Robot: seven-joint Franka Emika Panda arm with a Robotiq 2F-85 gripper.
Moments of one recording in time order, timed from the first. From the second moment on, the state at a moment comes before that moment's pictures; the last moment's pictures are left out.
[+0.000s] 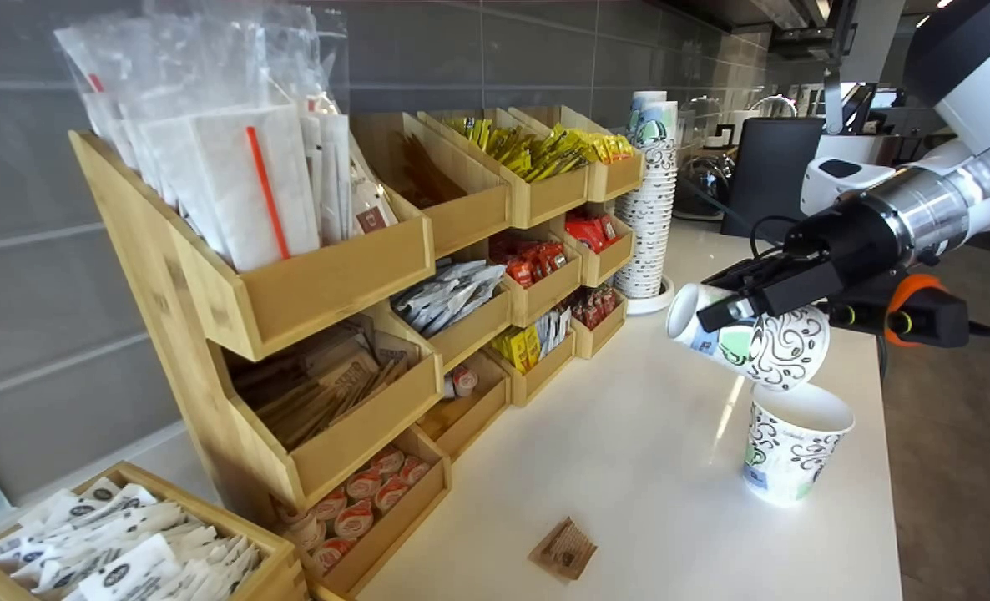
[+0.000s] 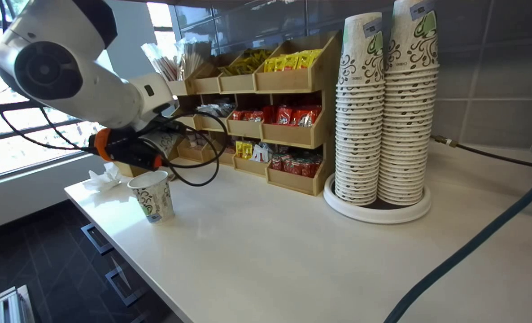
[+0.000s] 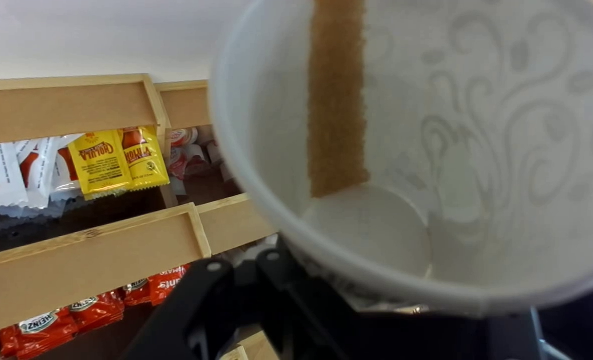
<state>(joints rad) 0.90 -0.69 -0.81 -2.74 1.57 2.94 -1.86</state>
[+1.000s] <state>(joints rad) 0.90 -0.70 -0.81 -2.74 1.57 2.95 -1.86</state>
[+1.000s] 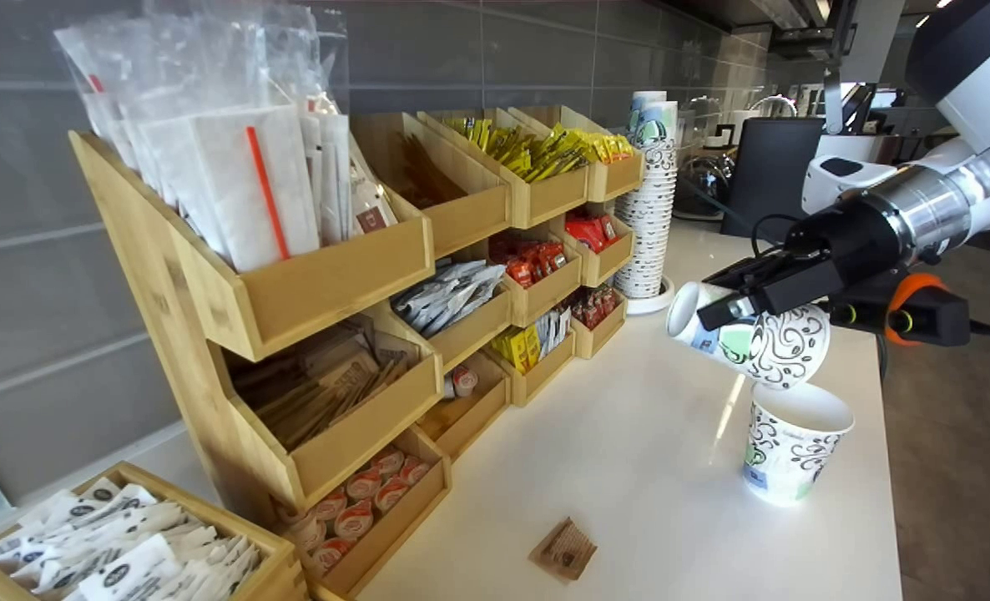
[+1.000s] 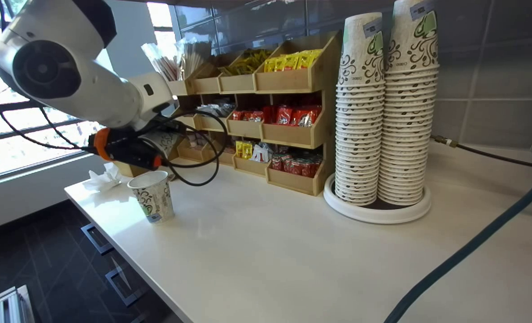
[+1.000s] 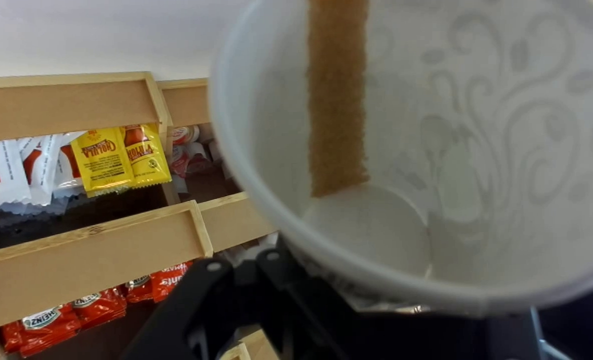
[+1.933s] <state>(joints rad) 0.90 -0.70 -0.81 -2.74 1.57 2.95 -1.86</state>
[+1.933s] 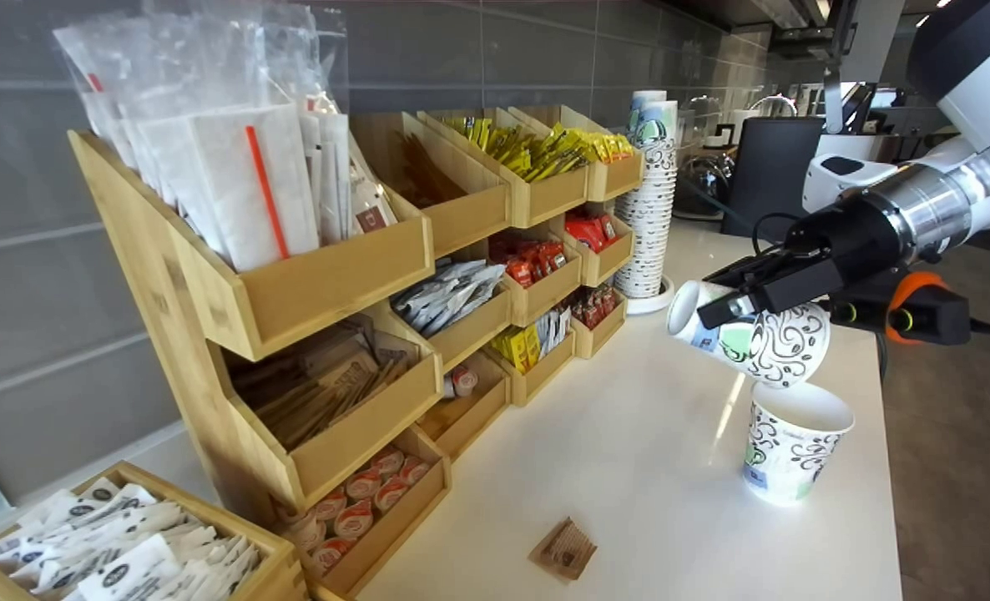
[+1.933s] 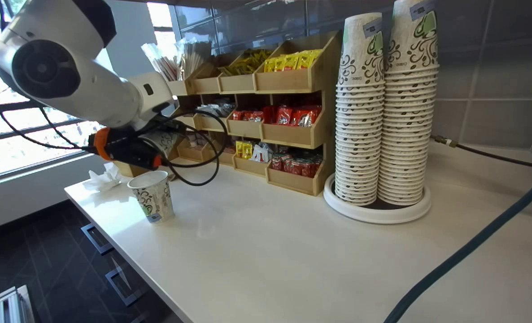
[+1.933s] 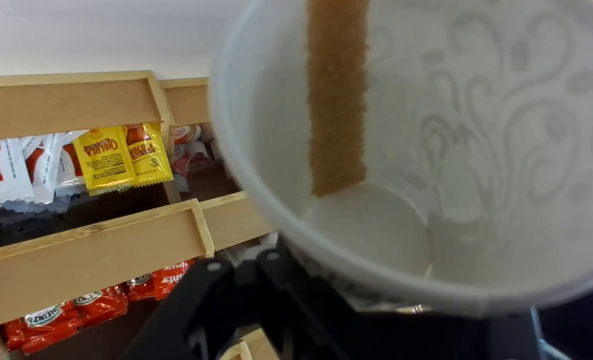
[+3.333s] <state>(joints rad) 0.90 -0.73 -0.80 -2.74 1.57 2.96 -1.86</state>
